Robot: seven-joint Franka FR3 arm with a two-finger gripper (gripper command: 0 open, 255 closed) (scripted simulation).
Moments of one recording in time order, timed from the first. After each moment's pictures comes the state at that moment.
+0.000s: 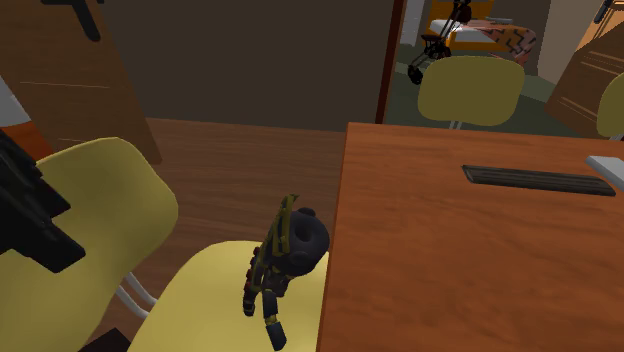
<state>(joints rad) 0.00 -0.78 0.05 -2.32 -0.06 1.70 -0.03</state>
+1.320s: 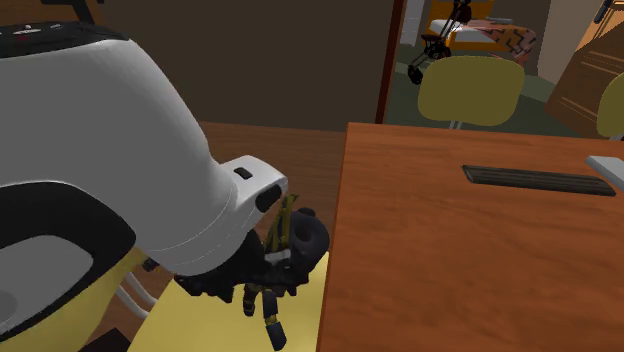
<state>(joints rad) 0.21 -0.36 -0.36 -2.47 -0.11 2.37 -0.93</state>
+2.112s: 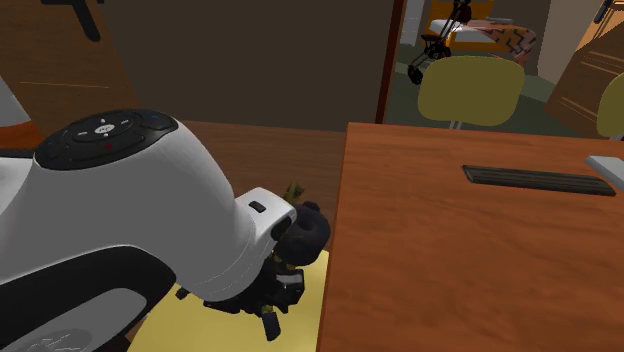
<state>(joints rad) 0.24 -0.26 -0.40 -2.51 -0.07 2.51 -1.01</state>
